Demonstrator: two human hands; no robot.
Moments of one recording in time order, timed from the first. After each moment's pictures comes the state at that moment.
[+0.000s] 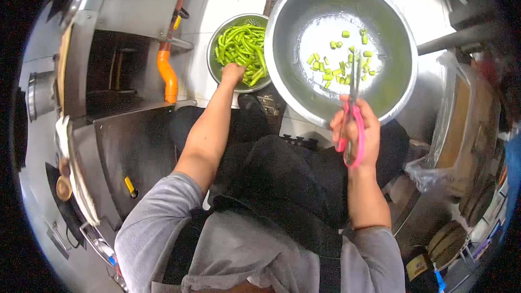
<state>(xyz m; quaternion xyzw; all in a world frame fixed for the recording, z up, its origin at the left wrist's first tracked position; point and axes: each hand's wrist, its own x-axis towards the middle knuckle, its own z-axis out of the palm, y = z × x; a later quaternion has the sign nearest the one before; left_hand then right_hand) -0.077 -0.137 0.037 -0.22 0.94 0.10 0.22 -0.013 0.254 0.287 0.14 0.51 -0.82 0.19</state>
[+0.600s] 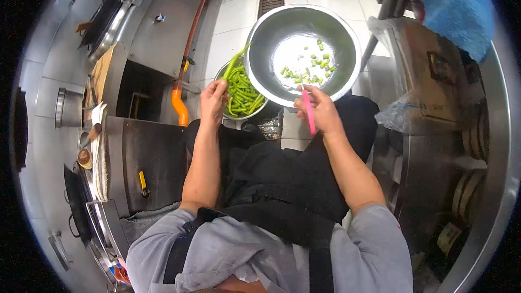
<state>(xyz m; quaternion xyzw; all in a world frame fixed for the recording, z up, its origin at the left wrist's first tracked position) 0.009 -0.027 0.284 -0.20 0.69 0.69 -0.05 0.019 0.281 0.259 0.00 0.57 -0.80 0.18</state>
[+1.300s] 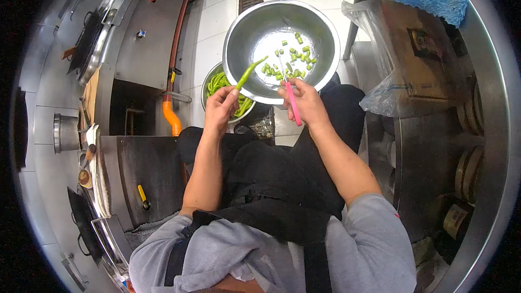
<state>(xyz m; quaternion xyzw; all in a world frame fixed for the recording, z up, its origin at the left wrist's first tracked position) 0.022 0.052 0.311 -0.12 0.72 0.68 0.09 0.017 0.289 0.276 0.07 0.55 -0.81 0.20</state>
